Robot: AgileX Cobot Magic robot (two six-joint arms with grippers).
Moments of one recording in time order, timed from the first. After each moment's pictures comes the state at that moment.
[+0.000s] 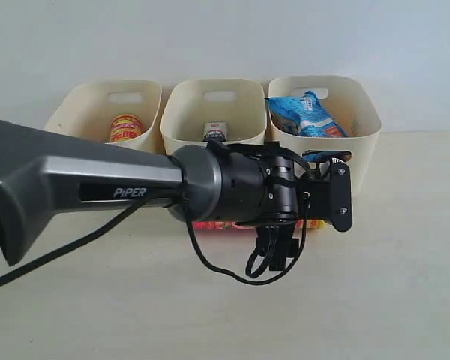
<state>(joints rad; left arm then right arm) -0.93 2.27 -1.65 0.91 0.55 0.06 -0.01 0.01 0.00 0.18 0.33 -0.06</state>
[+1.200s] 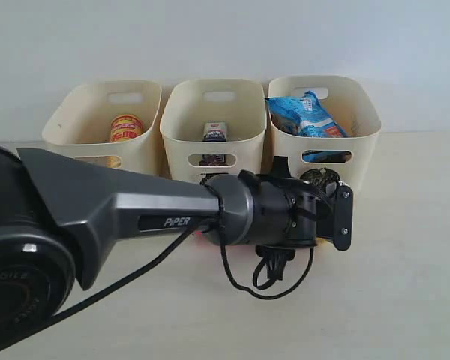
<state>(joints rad) -0.95 2.40 -1.76 1.00 0.67 0.05 -0.01 0.01 0.00 0.18 0.33 -0.06</state>
